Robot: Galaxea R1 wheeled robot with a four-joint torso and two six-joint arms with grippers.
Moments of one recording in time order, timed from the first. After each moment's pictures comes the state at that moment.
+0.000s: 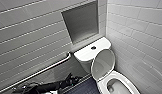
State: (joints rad) left arm 0.54 2.73 -1.99 -0.19 0.01 -0.65; right arm -1.70 2.64 -2.14 0.08 0.32 -0.03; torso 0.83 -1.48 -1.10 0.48
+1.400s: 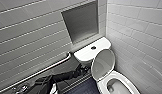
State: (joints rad) left arm 0.41 3.01 -2.25 -0.19 0.00 -0.69; right arm -1.76 2.68 -2.11 0.08 0.35 -0.04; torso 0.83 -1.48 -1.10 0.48
